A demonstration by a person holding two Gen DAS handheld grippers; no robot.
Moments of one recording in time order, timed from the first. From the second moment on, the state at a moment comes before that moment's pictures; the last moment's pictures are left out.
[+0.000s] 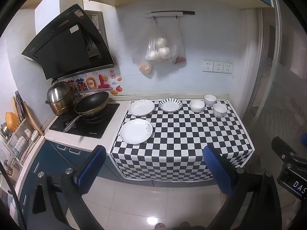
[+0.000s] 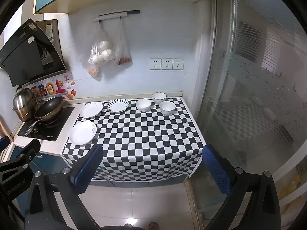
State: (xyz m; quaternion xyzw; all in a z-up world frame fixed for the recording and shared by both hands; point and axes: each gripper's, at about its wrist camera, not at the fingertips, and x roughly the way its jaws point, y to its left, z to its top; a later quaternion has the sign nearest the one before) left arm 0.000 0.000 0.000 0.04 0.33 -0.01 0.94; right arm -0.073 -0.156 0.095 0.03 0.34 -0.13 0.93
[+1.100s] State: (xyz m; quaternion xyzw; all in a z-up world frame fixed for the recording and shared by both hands) left arm -0.003 -0.006 0.019 0.05 0.30 -0.01 0.95; right arm -0.077 -0.156 0.105 0.02 0.31 -0.14 0.94
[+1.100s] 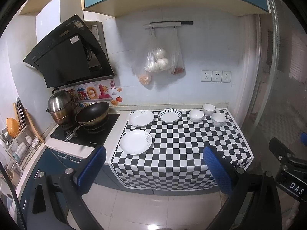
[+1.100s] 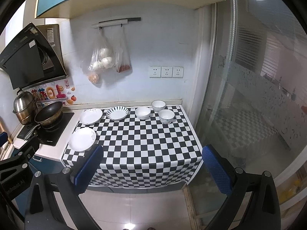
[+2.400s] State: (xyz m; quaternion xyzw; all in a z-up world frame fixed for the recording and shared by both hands) left arm 0.000 -0.009 0.016 0.05 0.30 -0.02 0.95; right arm -0.064 -0.165 0.106 0.02 0.32 -0.14 0.94
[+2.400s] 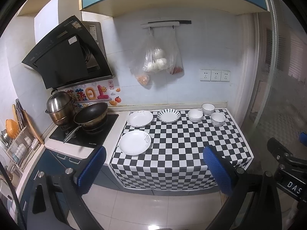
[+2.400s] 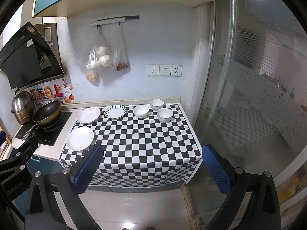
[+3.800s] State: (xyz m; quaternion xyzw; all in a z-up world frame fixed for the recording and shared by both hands) left arm 0.081 0.005 -0.029 0.04 0.31 0.09 0.95; right arm 0.022 -0.201 0.041 0.06 0.34 -0.08 0.94
